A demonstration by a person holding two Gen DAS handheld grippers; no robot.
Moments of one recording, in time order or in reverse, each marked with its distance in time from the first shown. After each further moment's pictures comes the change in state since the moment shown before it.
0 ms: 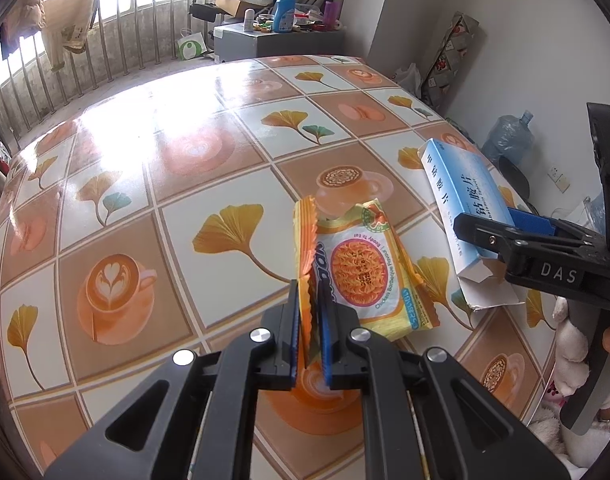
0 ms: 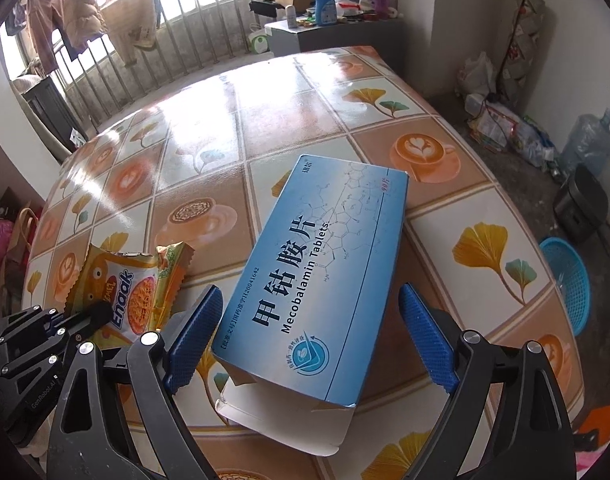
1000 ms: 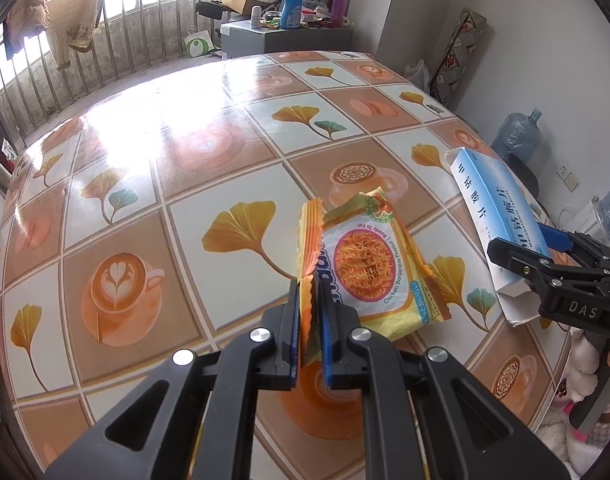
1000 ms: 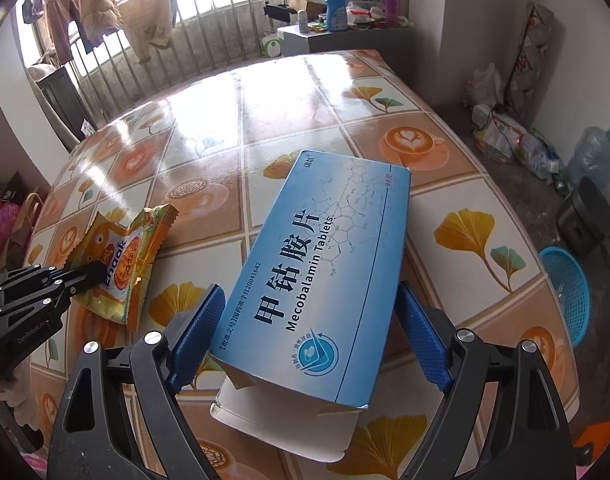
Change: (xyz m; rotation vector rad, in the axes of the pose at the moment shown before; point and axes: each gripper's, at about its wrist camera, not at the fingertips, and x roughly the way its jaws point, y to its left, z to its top) left arm 0.005 0.004 0.001 -0.006 0.011 0.038; right arm -0.008 -0.016 -0.020 -0.042 -0.029 0.034
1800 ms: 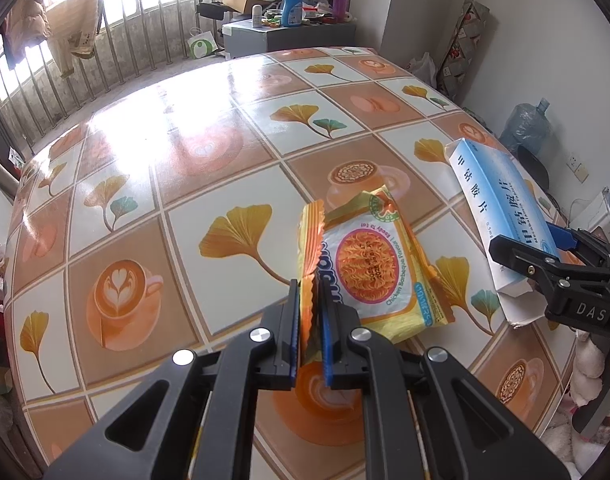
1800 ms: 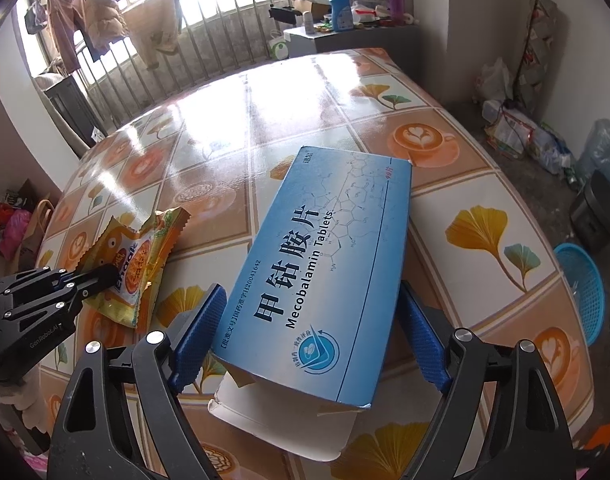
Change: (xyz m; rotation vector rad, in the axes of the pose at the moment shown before) left arm 0.005 -0.011 0.003 0.029 0.014 0.044; right arm 0.005 -0.004 0.000 0.017 -0.006 0.058
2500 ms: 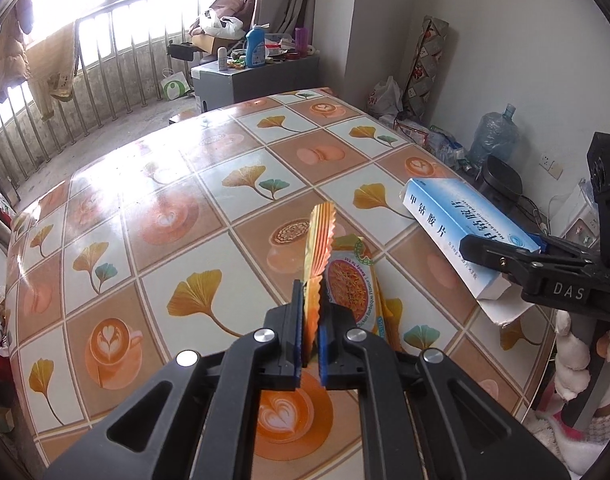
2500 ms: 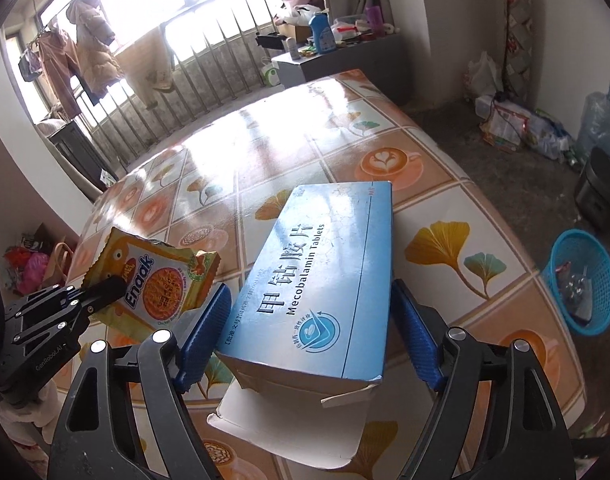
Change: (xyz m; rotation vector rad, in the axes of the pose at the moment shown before) left arm -0.031 -0.035 0.019 0.094 -0.130 -0.057; right arm -0.025 -0.034 0.008 0.109 -0.076 0.067
